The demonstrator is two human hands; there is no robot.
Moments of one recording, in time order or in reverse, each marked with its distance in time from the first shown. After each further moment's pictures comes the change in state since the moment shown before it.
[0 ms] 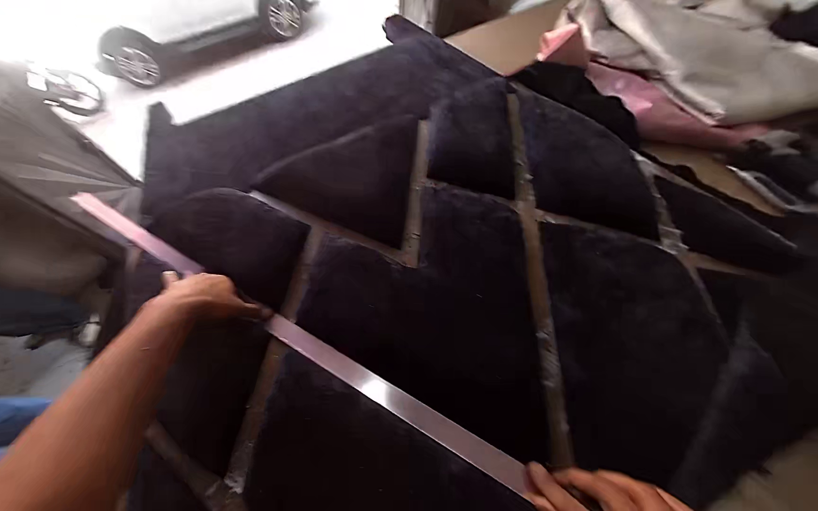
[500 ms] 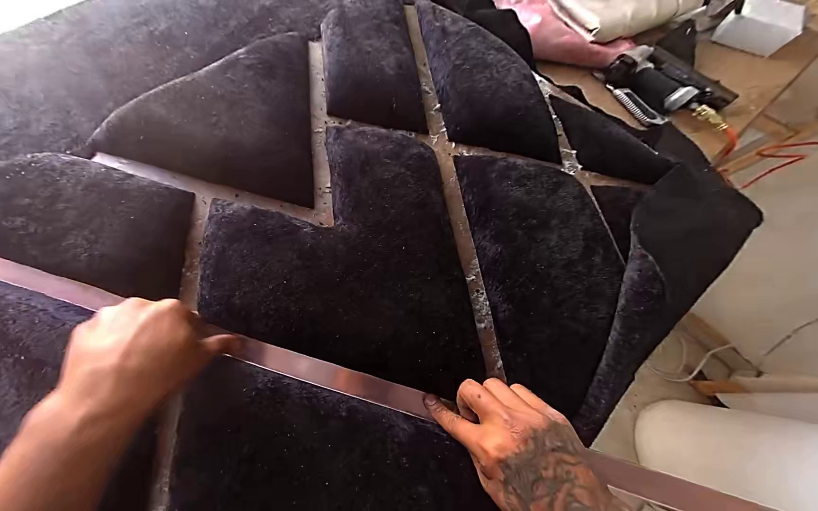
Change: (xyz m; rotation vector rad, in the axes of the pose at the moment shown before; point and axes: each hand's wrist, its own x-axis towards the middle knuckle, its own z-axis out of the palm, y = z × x) left_hand -0.056 0.082 0.037 0.112 0.329 0.184; right_hand 0.052 -0.022 0.013 -0.161 -0.070 -0.228
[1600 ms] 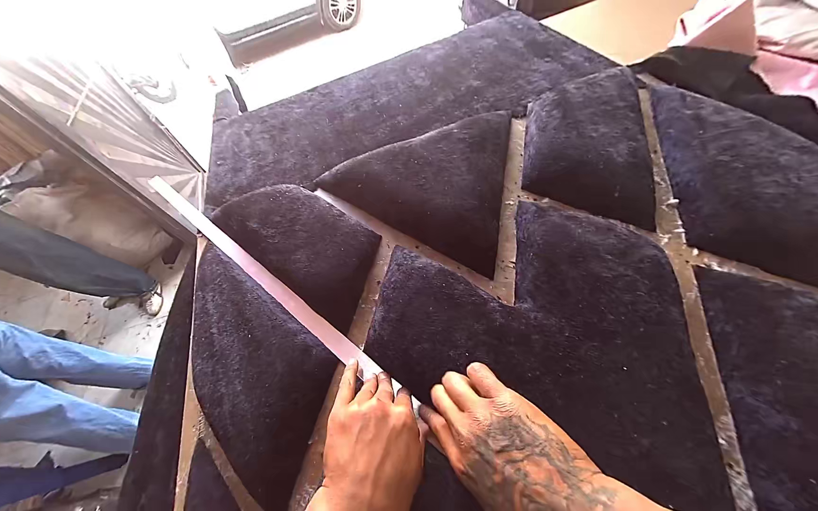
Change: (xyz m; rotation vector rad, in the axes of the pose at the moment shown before) left_hand -0.048 0.060 0.054 -0.220 0.491 0.058; right_hand 0.209 -0.082 0.009 -0.175 0.023 -0.693
